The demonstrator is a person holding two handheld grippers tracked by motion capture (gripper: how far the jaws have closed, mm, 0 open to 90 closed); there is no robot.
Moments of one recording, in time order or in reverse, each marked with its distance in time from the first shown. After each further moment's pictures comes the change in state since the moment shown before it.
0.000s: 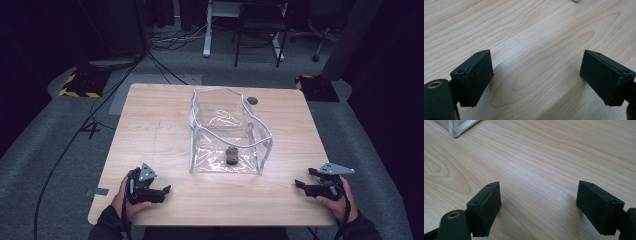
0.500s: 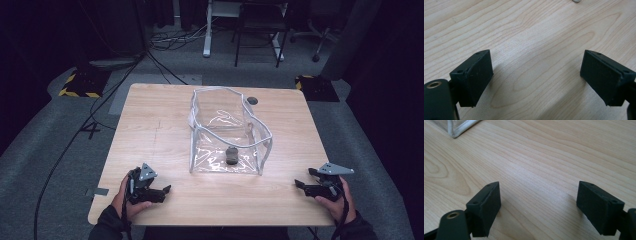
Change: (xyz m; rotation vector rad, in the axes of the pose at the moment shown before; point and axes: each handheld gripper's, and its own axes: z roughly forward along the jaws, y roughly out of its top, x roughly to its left) left arm 0.001 0.001 0.000 0.003 0.012 0.005; right arm 0.001 0.000 0.000 0.004 -0.009 -0.002
